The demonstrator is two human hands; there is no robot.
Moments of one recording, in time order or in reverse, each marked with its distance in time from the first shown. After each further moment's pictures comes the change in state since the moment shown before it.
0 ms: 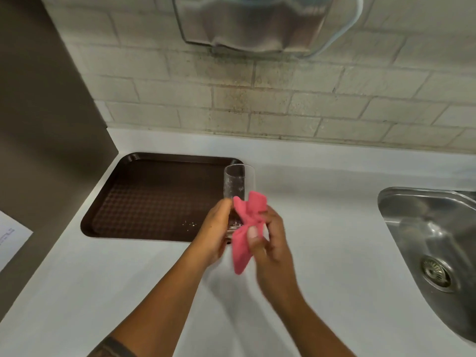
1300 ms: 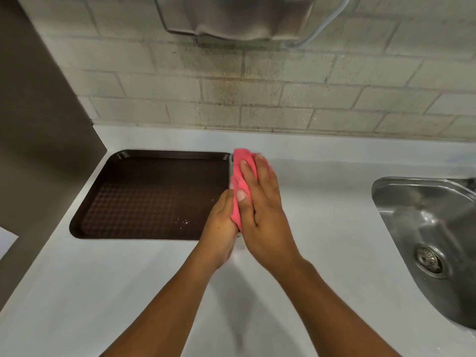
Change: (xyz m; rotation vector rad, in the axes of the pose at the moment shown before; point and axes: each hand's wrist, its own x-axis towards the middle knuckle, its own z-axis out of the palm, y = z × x) left_hand -0.028 0.018 0.037 0.000 -0.008 0.115; right_hand 0.051 -0.031 0.003 -0.619 -0.057 -0.190
